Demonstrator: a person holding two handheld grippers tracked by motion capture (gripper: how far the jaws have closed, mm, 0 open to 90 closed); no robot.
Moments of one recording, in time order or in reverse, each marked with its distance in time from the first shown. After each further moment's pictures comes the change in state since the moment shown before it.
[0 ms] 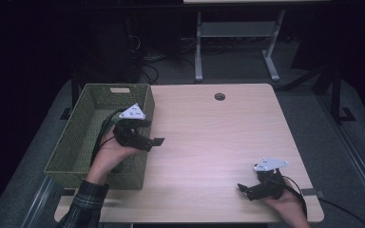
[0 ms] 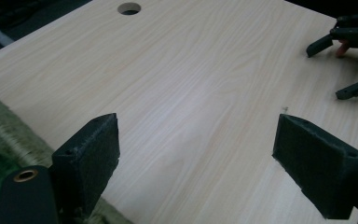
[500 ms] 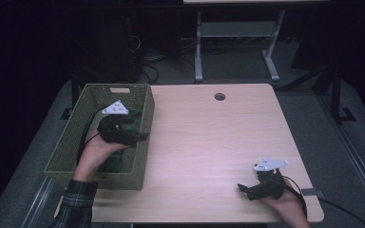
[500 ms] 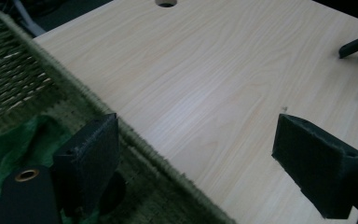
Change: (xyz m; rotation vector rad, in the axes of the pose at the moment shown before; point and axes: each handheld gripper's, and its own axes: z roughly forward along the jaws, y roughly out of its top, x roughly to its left) left arm 0.030 -0.016 -0.024 0.007 0.073 -0.060; right arm 0.000 0.000 0.000 0.000 0.000 0.000
